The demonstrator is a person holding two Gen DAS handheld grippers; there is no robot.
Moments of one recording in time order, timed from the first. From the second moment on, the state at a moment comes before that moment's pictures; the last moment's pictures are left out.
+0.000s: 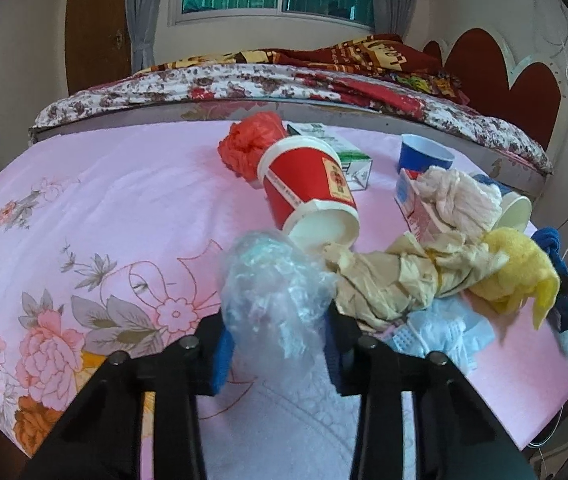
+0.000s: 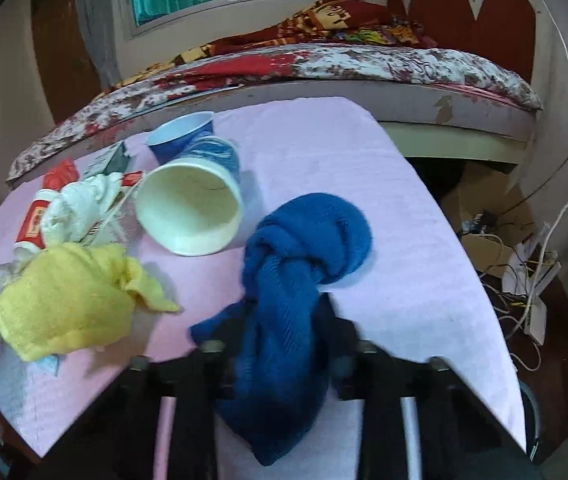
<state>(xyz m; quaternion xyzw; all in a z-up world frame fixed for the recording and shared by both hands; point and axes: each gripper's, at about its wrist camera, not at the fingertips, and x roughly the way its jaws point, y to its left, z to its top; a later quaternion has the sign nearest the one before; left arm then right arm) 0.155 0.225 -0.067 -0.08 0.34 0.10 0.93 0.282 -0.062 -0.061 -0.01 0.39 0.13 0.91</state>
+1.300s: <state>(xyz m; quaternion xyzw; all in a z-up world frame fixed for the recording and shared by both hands) 0.103 -0.016 -0.019 0.01 0.31 -0.16 0.94 0.129 -0.241 -0.008 -0.04 0.34 0.05 0.94</state>
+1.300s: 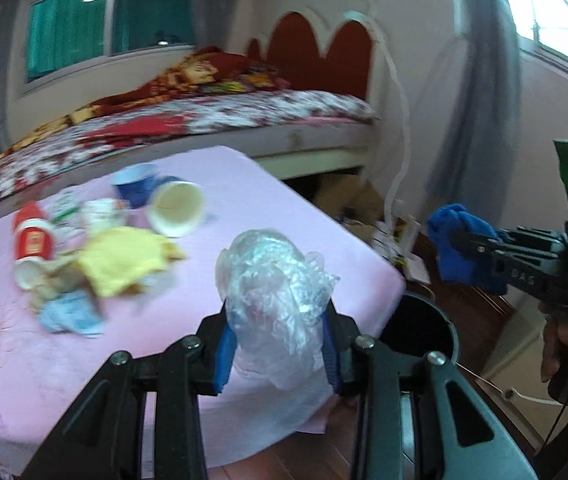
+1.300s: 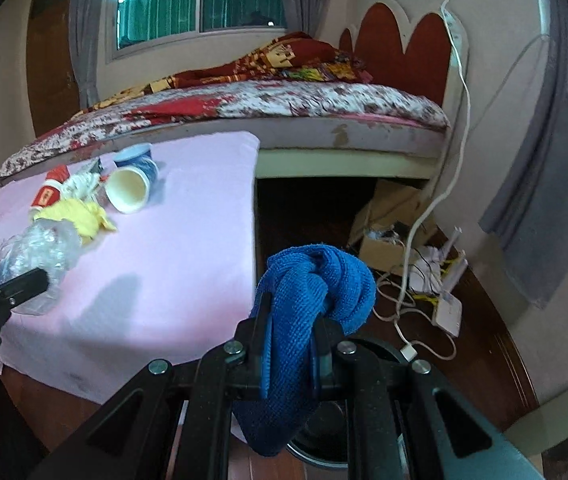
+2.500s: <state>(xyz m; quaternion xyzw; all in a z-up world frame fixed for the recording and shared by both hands) 0.134 -0.198 -0.134 0.03 0.46 -0.27 0.84 0.156 -0.360 -0.172 -0.05 0.51 0.07 0.85</state>
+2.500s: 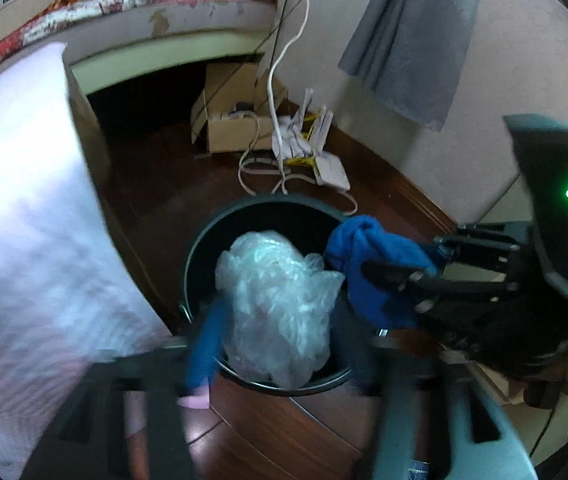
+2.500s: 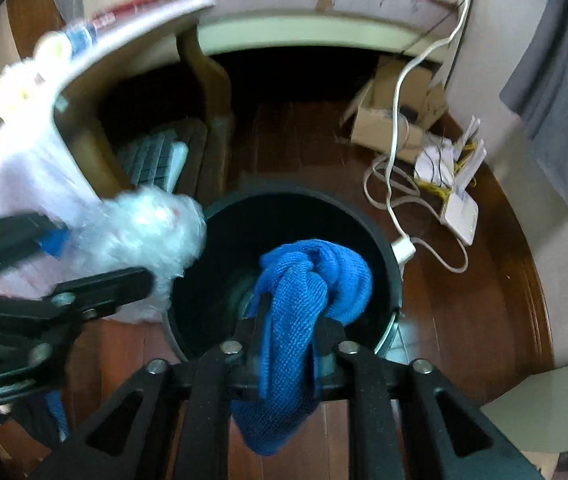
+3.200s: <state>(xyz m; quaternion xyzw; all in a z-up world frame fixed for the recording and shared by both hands) 0.102 -0.159 -0.098 0.04 0.44 -0.21 0.87 0.133 -0.385 -0.129 -0.02 0.51 -0.01 0.86</state>
